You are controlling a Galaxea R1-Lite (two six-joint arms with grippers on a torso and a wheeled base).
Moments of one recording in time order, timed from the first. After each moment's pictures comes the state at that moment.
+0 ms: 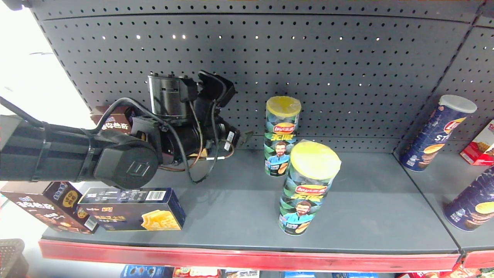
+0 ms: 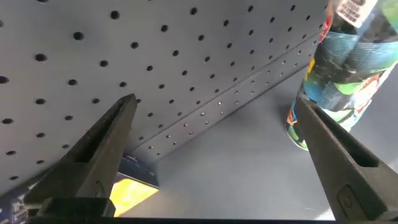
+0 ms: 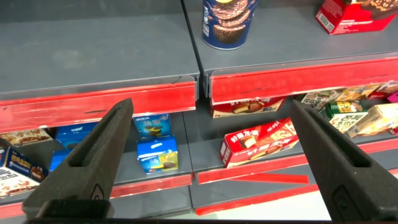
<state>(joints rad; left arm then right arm) -0.49 1.91 -1.25 -0.49 0.05 0.28 -0.20 0.10 0.00 0.00 -0.03 0.00</state>
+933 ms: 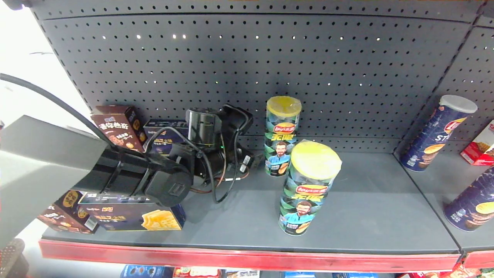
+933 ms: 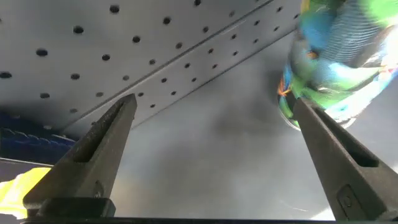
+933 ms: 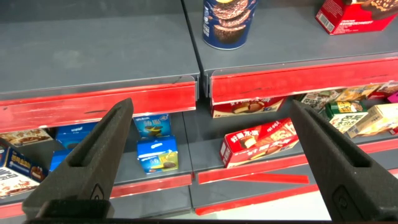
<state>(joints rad) -0.55 2.06 -1.23 -0.55 0.13 0.25 -0.20 0.10 0.00 0.00 -0.03 0.00</state>
